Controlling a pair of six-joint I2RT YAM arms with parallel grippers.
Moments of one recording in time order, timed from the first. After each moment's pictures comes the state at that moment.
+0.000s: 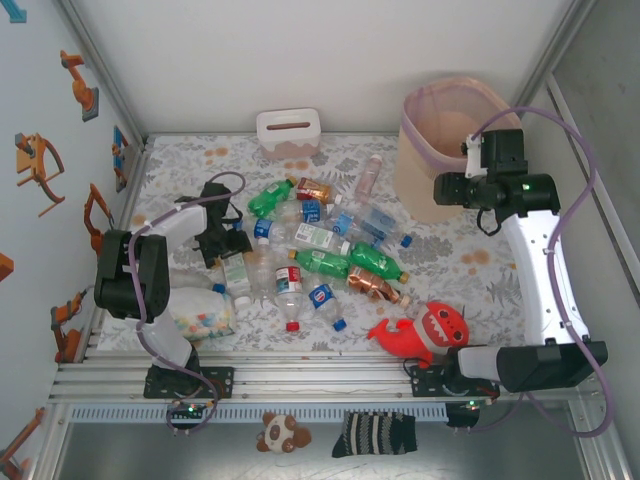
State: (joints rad) left arm -0.24 1.75 1.10 -0.81 0.07 -0.54; right arm 0.10 1.30 1.56 -1.13 -0.01 0.06
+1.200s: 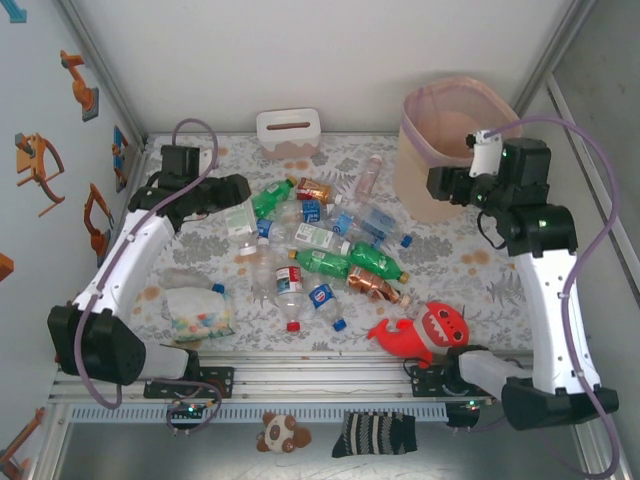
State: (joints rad) left arm -0.26 1.35 1.26 -0.67 0.24 -0.44; right arm 0.11 1.10 1.46 -0.86 -0.28 0.08
